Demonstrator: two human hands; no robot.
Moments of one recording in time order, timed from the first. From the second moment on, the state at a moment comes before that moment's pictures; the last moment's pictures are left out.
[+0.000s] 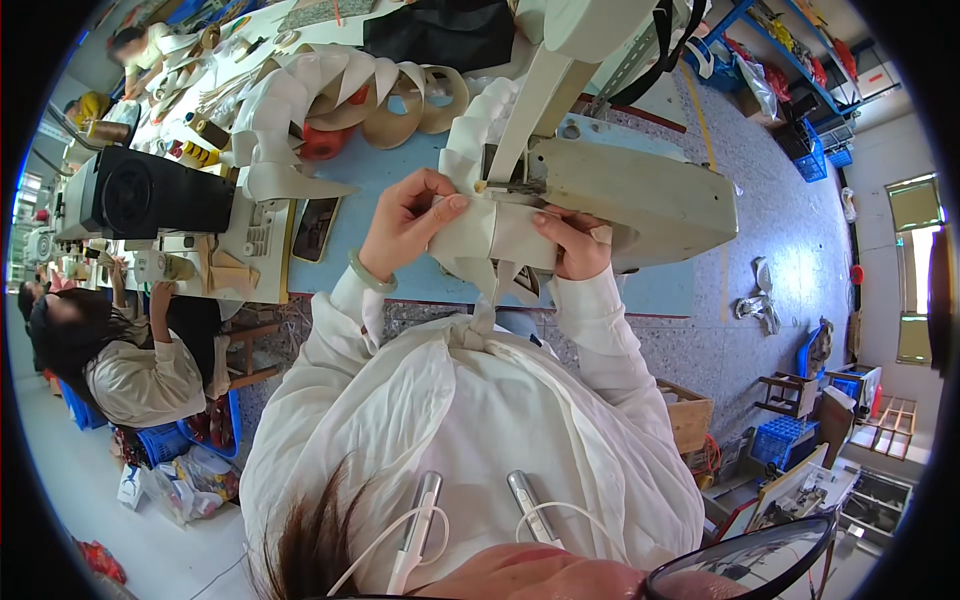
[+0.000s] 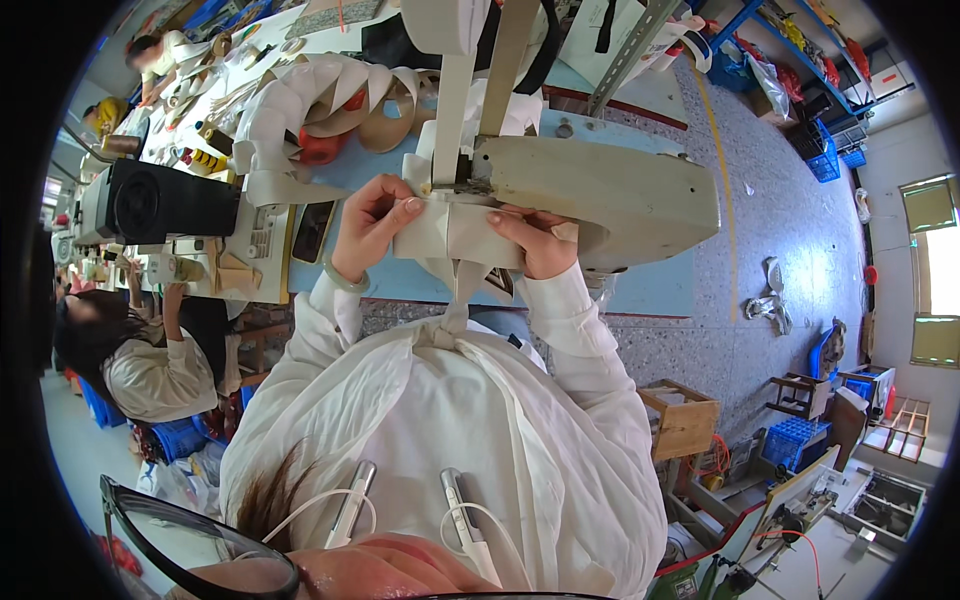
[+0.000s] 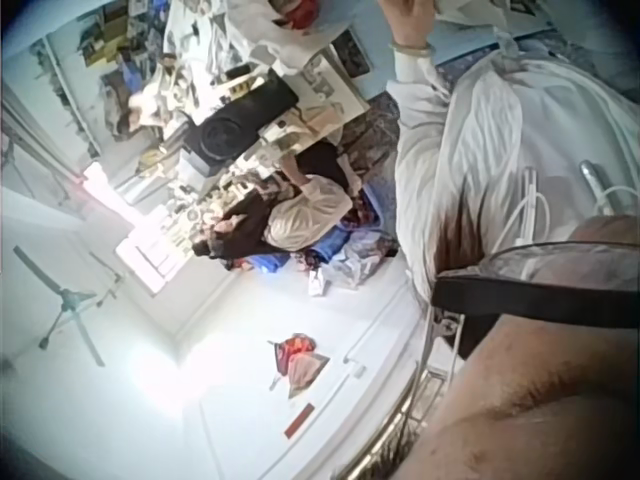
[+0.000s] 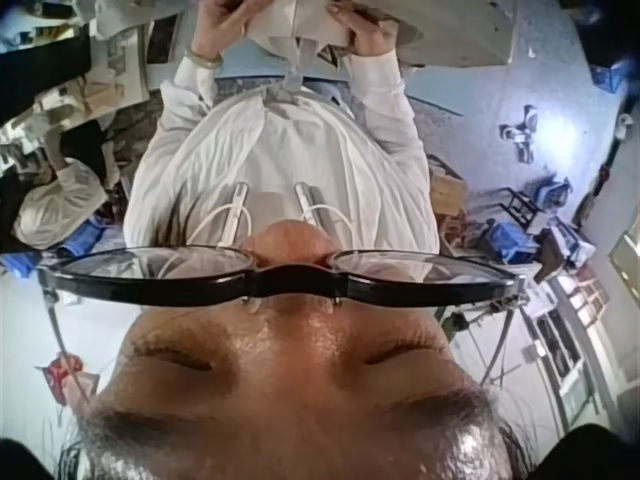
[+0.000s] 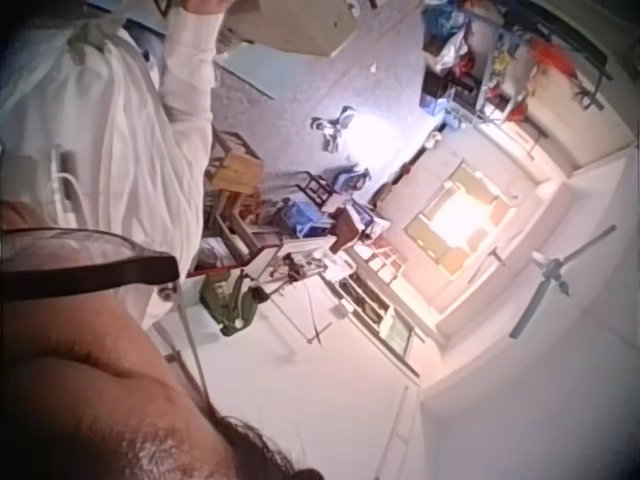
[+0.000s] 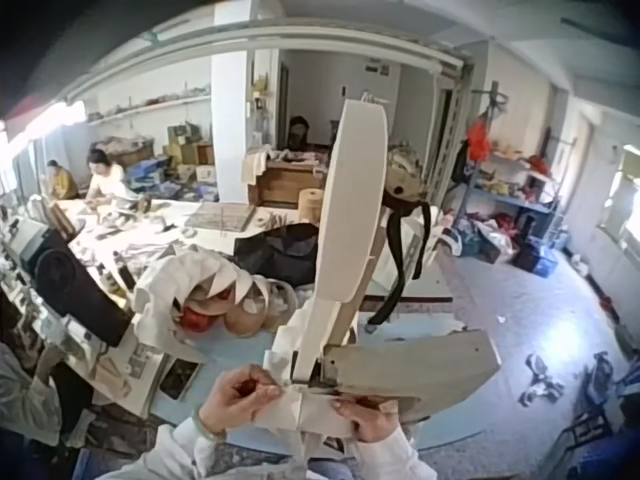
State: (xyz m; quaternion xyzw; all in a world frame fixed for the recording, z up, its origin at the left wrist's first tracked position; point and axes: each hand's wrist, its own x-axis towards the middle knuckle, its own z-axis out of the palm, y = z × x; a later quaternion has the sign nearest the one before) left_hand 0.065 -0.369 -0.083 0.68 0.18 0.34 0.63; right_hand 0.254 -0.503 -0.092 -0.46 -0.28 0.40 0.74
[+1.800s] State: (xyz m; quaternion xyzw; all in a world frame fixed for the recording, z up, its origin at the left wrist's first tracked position) left_hand 0.060 -0.398 -0.069 0.73 0.32 0.51 0.32; right_hand 0.286 -0.503 -0.135 -0.47 -0.26 0.26 0.80
